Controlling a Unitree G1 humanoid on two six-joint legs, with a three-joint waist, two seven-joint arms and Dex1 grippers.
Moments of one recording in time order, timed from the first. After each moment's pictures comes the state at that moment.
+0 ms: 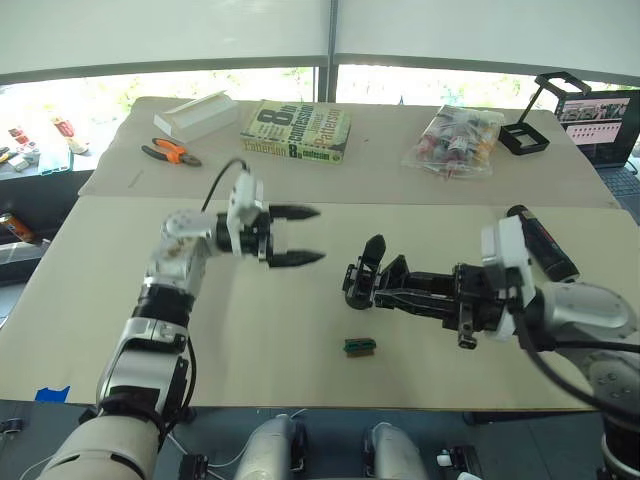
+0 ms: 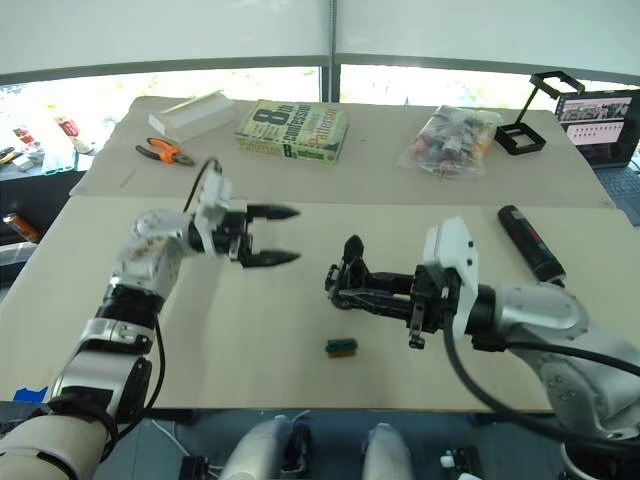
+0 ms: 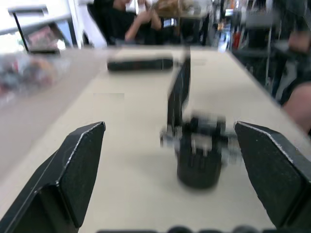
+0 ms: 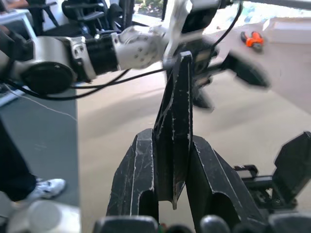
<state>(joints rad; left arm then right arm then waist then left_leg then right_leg) -0.78 0.41 -0.11 0.67 -0.31 -0.11 -1.45 -0.17 -0.71 -0.17 -0.67 0.77 0.67 0.90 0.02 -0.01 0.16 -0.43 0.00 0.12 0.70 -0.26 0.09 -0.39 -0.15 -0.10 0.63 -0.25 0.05</state>
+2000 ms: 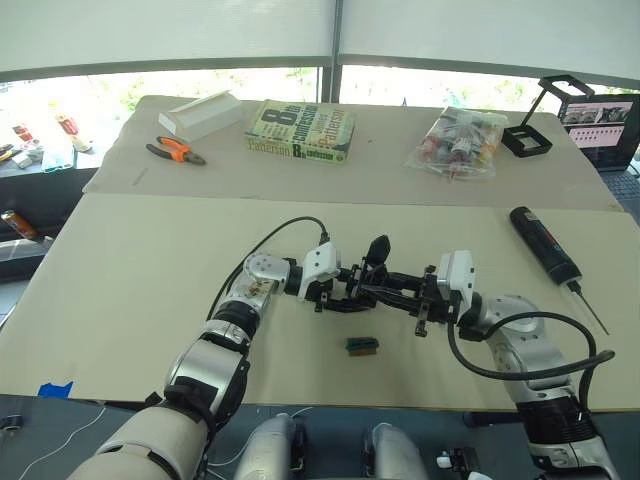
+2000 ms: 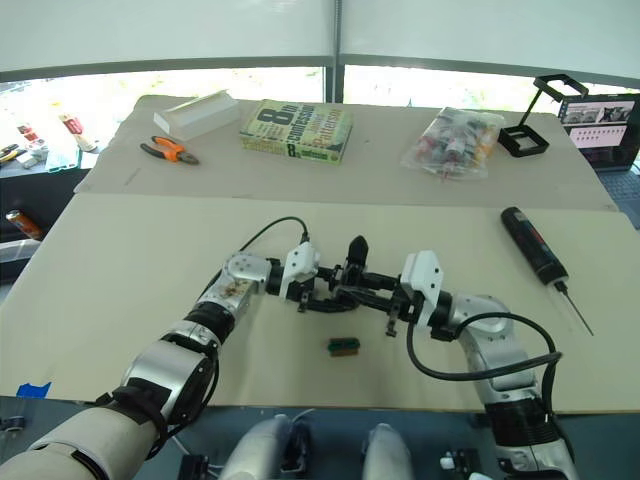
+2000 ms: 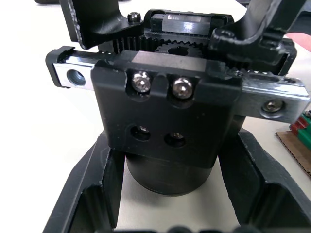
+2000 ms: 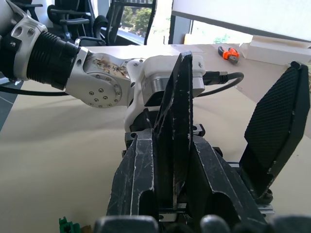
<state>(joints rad) -0.90 0.13 -0.18 1.11 -0.03 -0.39 -1.34 -0.24 -0.49 0.04 -0.11 0.41 0.04 1.05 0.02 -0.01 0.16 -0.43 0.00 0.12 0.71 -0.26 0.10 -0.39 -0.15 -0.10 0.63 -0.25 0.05</state>
